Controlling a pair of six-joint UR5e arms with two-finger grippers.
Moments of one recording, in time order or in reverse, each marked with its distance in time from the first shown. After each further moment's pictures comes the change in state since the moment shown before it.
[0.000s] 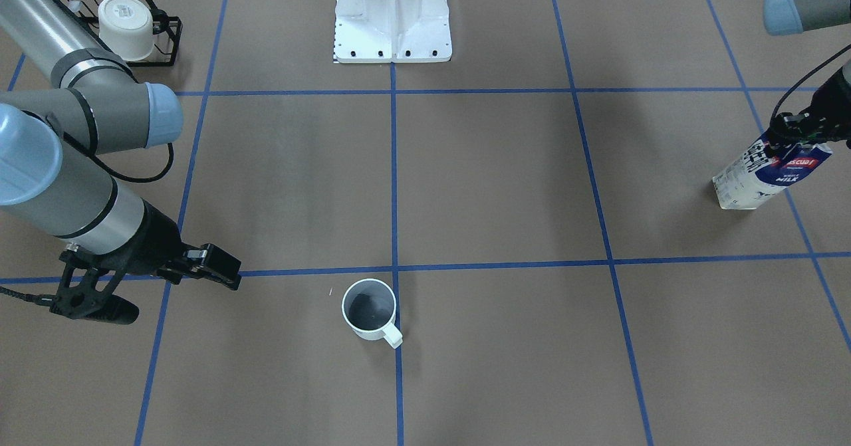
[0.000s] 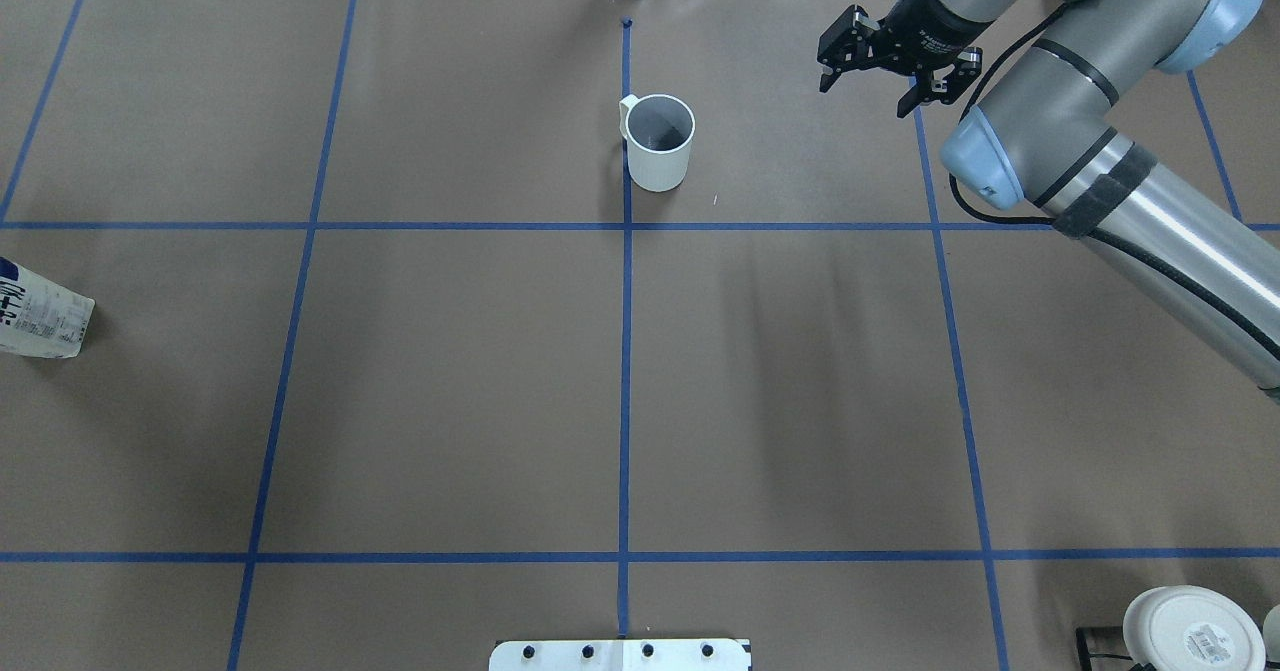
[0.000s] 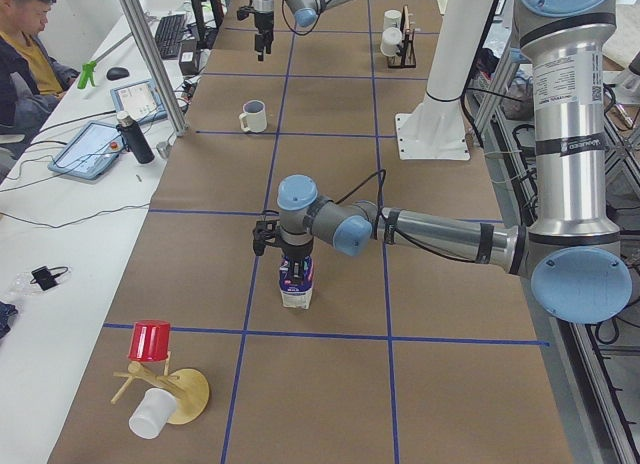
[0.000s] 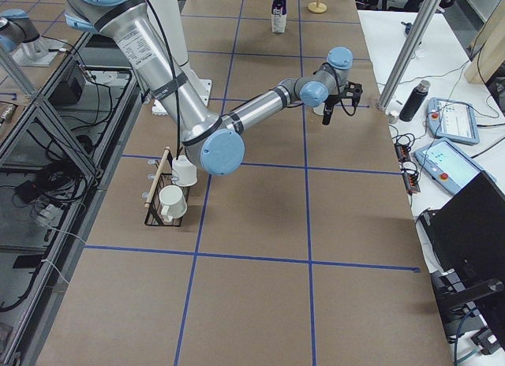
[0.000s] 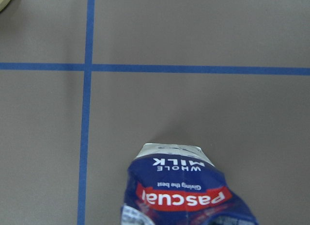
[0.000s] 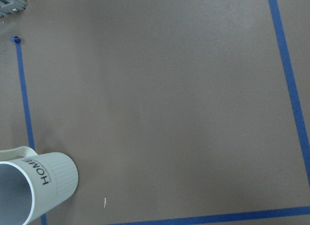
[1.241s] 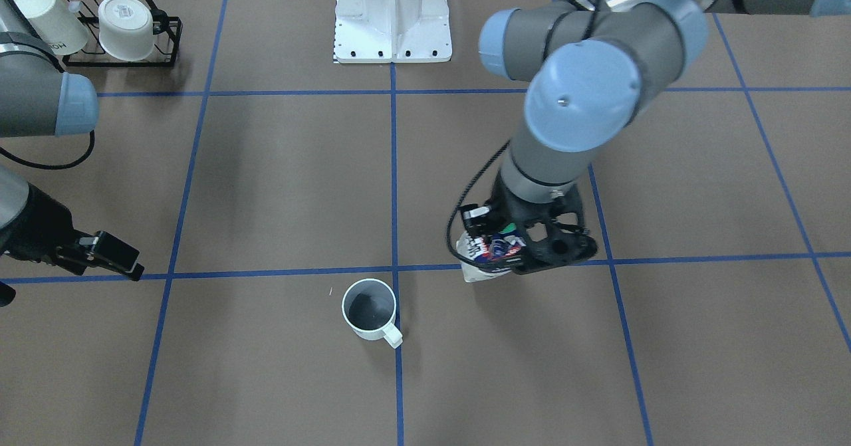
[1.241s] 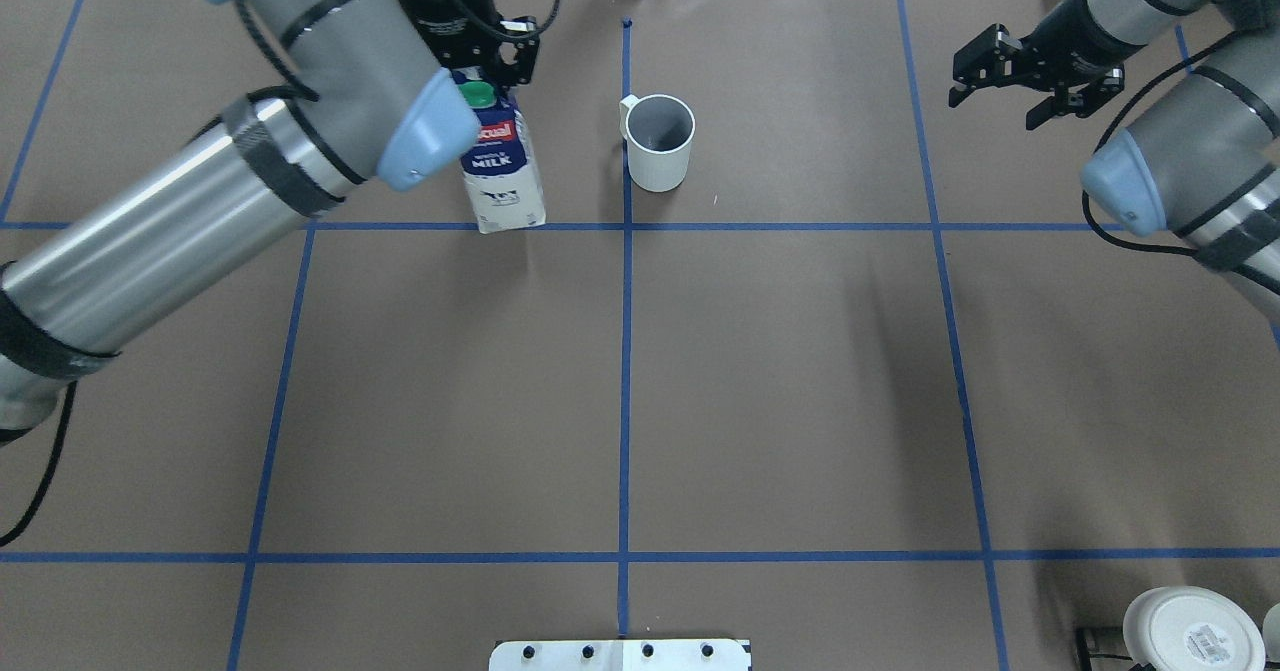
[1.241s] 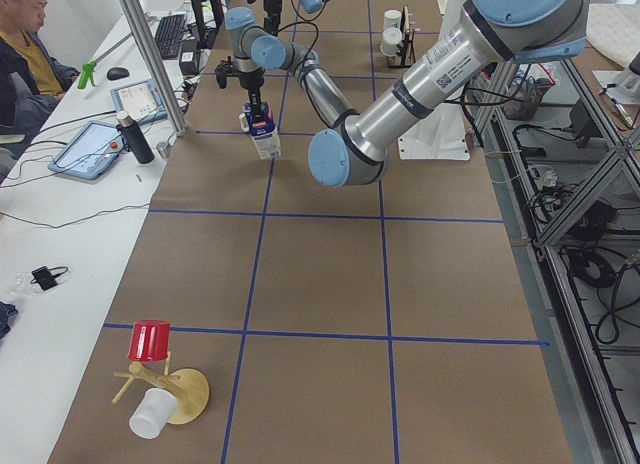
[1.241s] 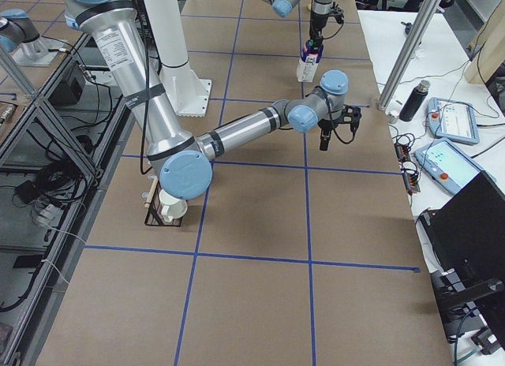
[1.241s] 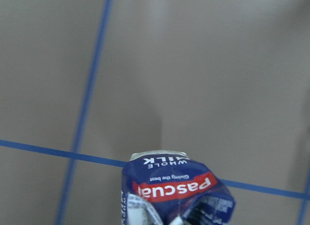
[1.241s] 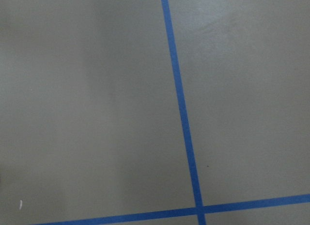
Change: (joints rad) left arm 0.346 -1.129 0.453 0.490 0.073 -0.502; right arm 0.105 -0.246 0.154 0.002 0.012 -0.139
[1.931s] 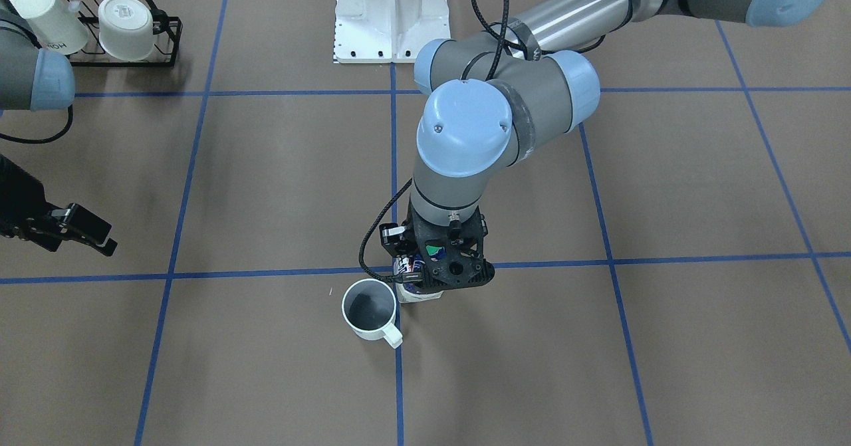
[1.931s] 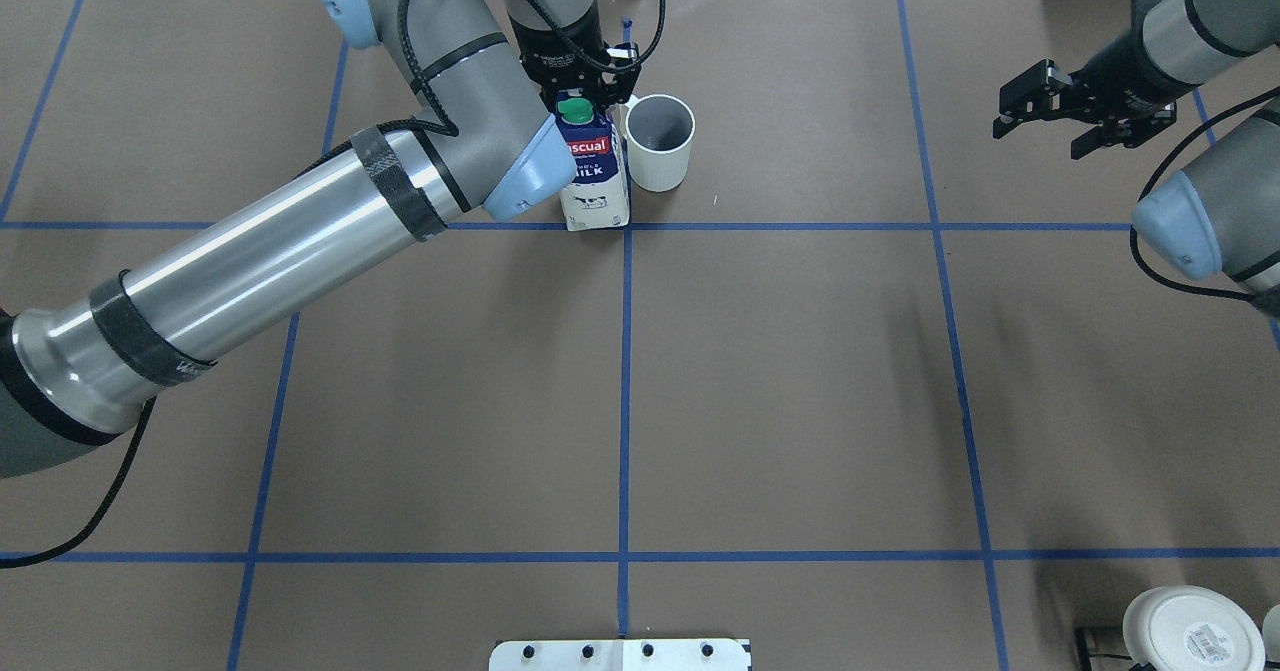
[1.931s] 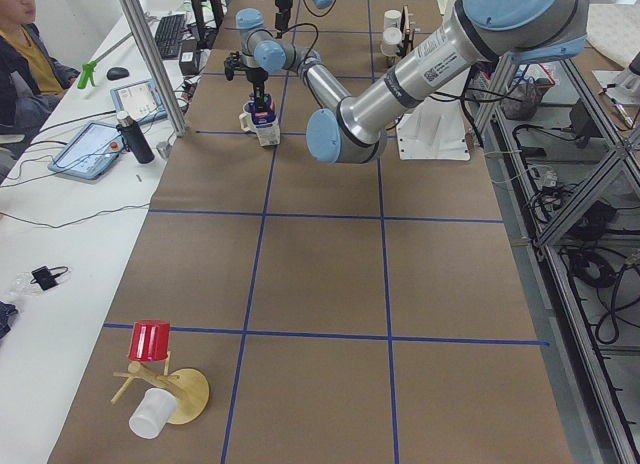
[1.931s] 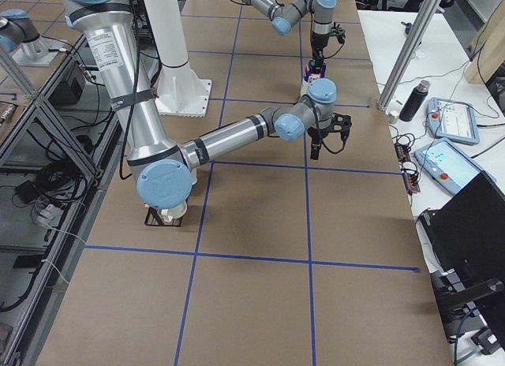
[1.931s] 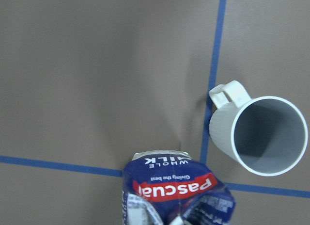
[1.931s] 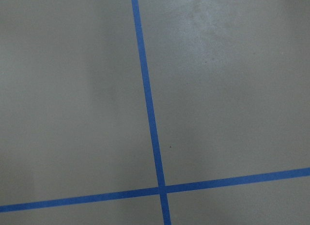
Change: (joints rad) left arm 0.055 -0.078 0.187 -0.247 0.051 -0.036; right arm 0.005 -0.083 0.072 0.000 -0.012 -0.018
